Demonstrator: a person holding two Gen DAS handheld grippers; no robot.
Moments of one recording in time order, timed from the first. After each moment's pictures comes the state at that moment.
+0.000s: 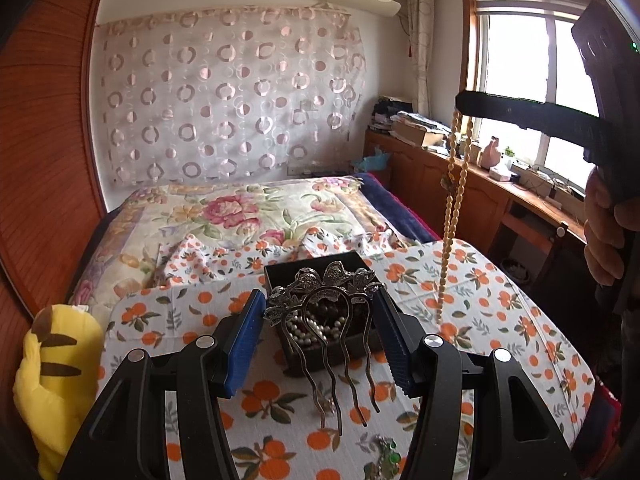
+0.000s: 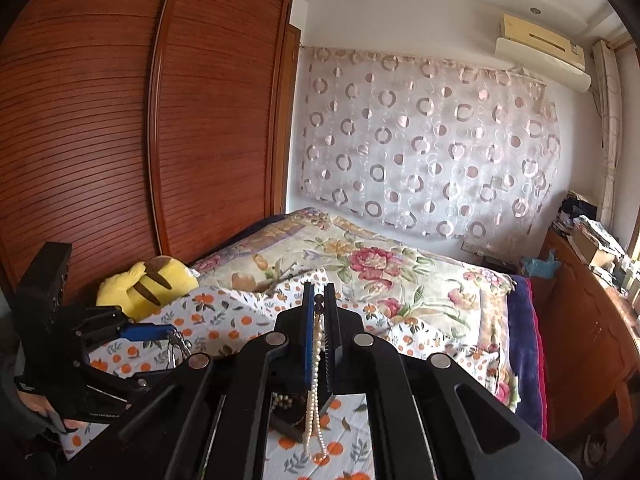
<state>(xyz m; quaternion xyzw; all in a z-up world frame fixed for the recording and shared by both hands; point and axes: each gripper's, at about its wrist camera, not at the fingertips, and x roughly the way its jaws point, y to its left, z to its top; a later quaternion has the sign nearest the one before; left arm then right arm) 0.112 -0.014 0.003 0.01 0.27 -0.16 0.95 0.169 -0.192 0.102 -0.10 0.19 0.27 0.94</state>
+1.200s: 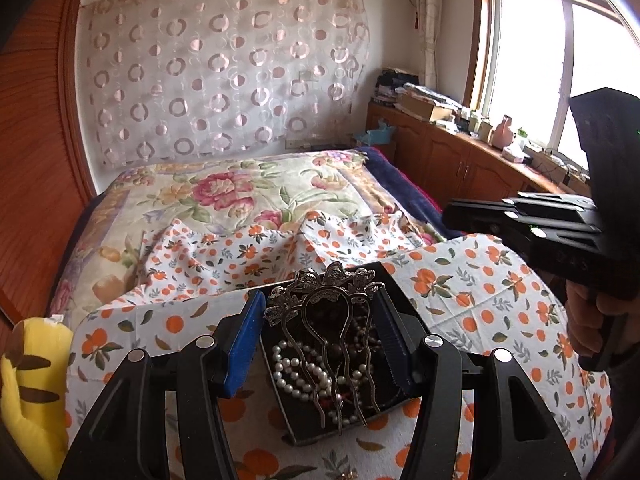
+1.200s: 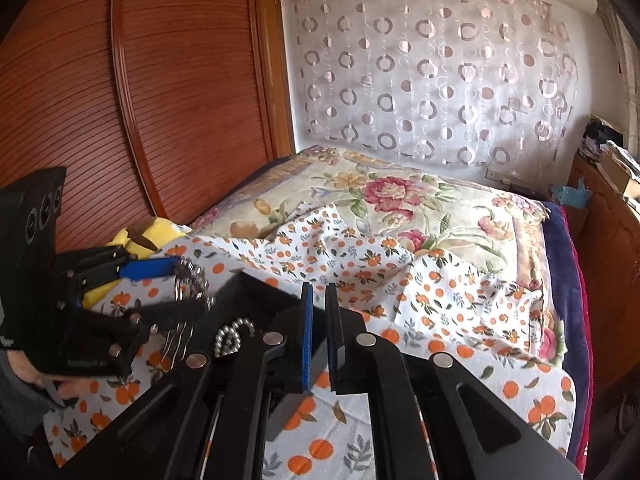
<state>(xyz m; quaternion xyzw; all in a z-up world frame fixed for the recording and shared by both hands) 0.214 -0.041 -0.032 0.02 0.32 -0.16 0.93 0.259 -0.208 -0.016 -0.06 0.32 0.28 0.90</state>
